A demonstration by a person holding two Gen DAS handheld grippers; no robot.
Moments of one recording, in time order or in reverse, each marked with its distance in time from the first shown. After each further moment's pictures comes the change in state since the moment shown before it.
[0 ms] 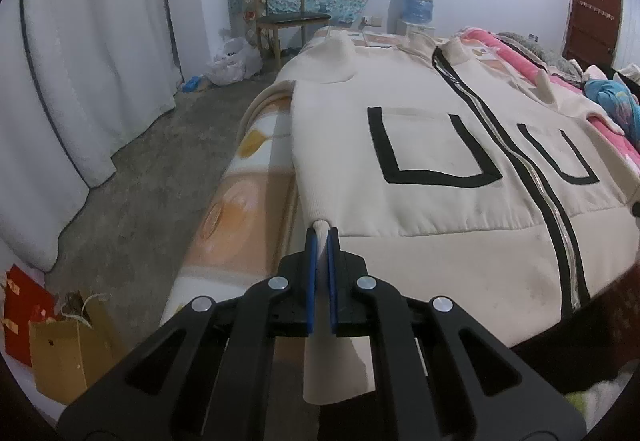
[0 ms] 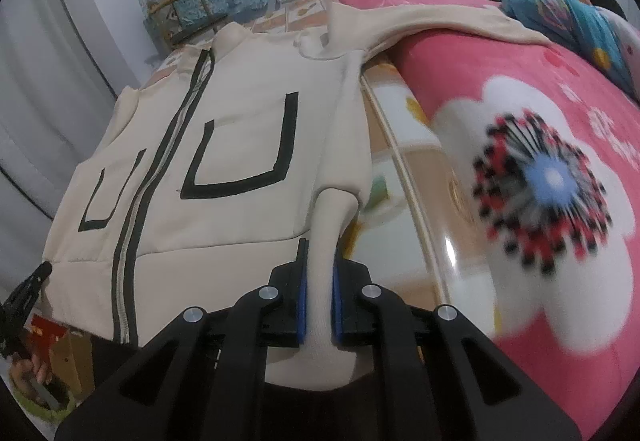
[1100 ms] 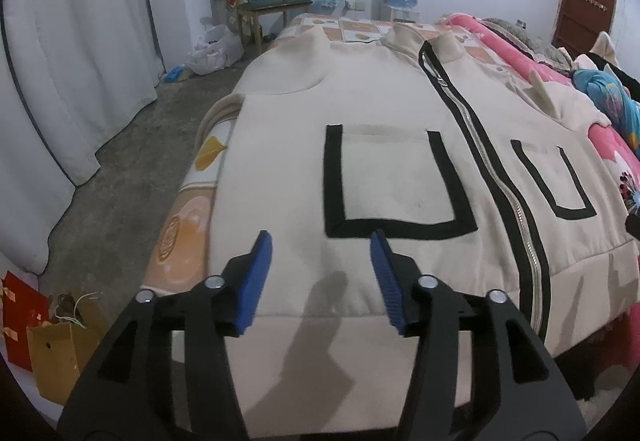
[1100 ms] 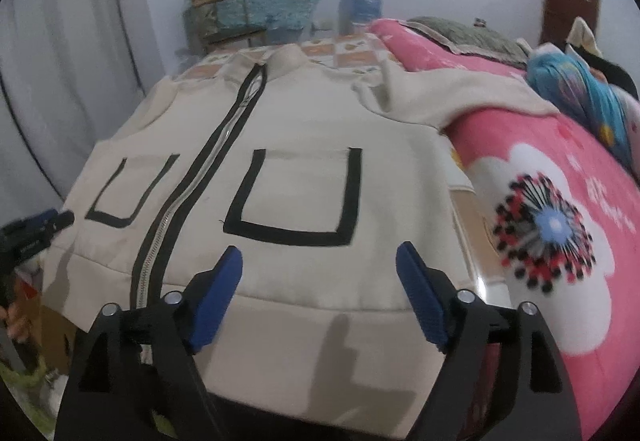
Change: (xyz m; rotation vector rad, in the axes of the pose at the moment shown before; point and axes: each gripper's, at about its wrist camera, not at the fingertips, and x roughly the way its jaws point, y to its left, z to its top) left arm 0.014 -0.038 0.028 0.029 0.070 -0.046; right arm -0.015 0.063 -0.009 -0.223 -0.124 -0.032
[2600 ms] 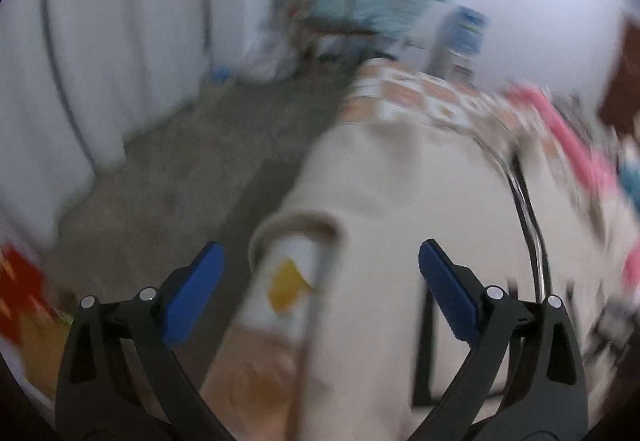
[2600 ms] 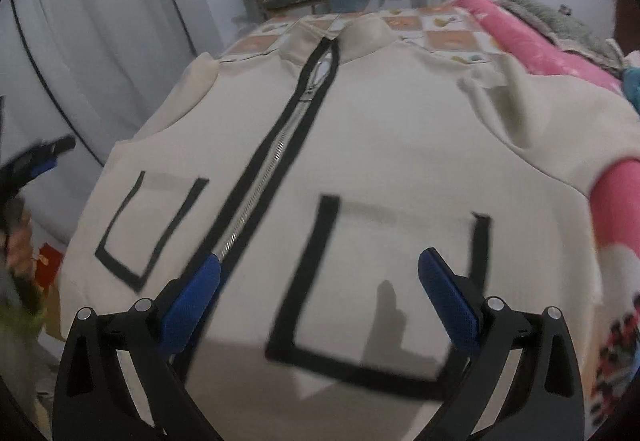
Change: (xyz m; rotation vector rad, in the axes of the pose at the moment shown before) left arm 0.047 0.120 0.116 -0.307 -0.033 0.049; right arm 0.105 0.038 0.070 -0.066 0.137 0.253
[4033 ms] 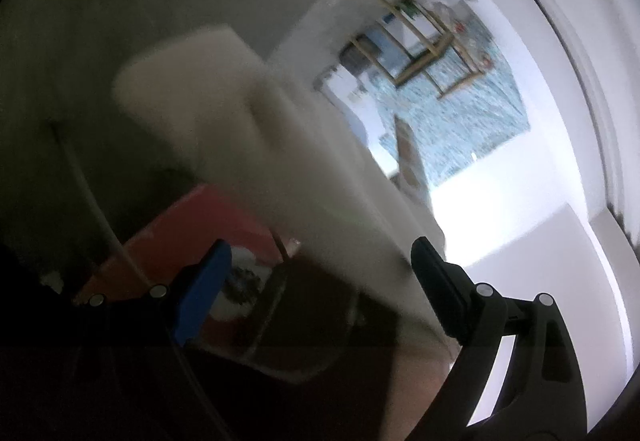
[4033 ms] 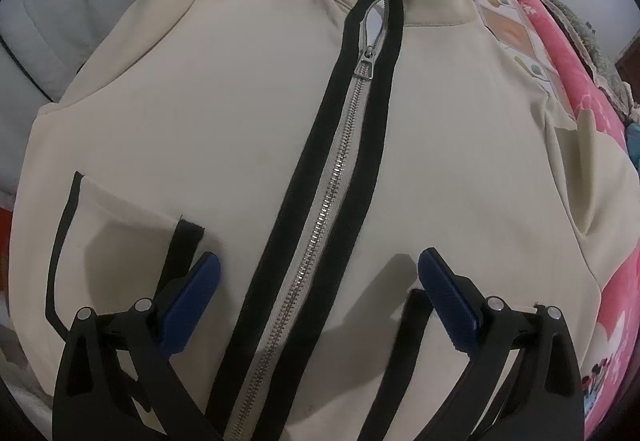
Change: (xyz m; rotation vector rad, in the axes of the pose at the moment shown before) left arm 0.359 0.146 -0.241 -1.612 0.380 -1.180; right arm 0.102 0.084 0.066 -0.105 0.323 -0.249
